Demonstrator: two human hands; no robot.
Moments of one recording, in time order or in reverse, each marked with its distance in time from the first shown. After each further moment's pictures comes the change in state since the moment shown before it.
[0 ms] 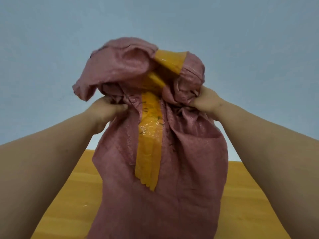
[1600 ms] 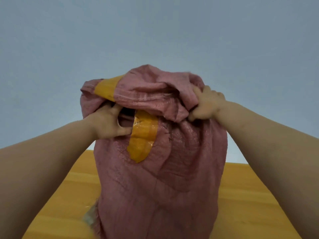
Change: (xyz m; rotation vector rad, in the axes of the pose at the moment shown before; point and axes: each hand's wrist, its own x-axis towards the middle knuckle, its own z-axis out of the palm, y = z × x) left_hand 0.003 -0.021 -0.025 0.968 -0.178 0.419; right_hand 0.003 -0.006 -0.006 -0.684 -0.050 -0.077
